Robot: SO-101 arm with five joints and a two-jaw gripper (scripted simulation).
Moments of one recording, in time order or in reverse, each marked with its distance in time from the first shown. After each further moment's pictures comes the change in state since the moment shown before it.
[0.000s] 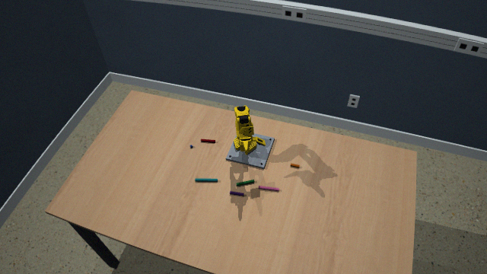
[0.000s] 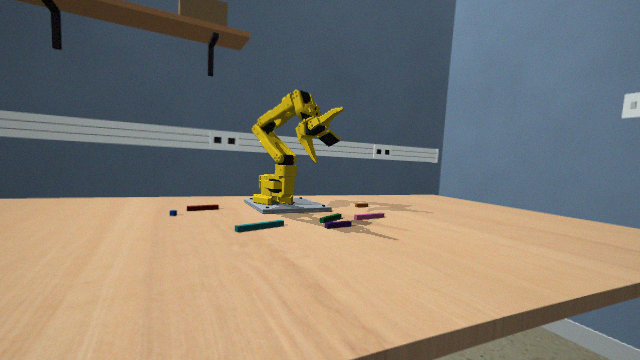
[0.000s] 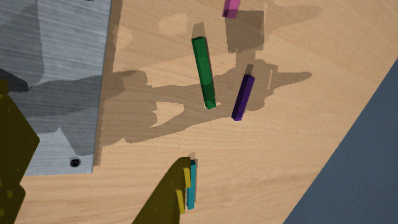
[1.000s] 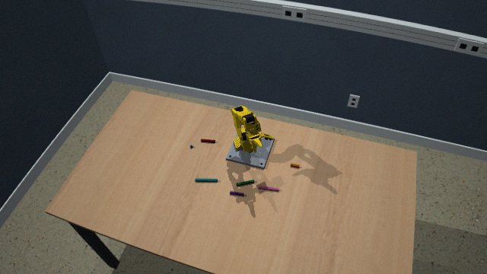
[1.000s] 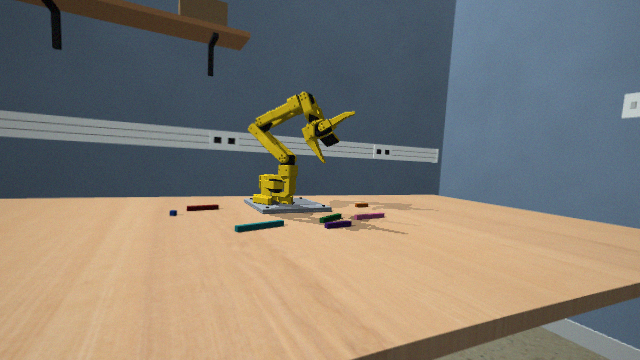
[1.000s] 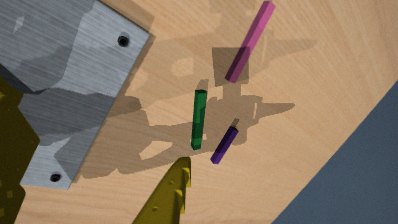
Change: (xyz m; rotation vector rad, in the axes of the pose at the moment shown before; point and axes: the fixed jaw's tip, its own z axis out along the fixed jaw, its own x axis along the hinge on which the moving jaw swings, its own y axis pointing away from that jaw) arm -0.039 0.007 -0.002 -0.005 -0.114 -0.275
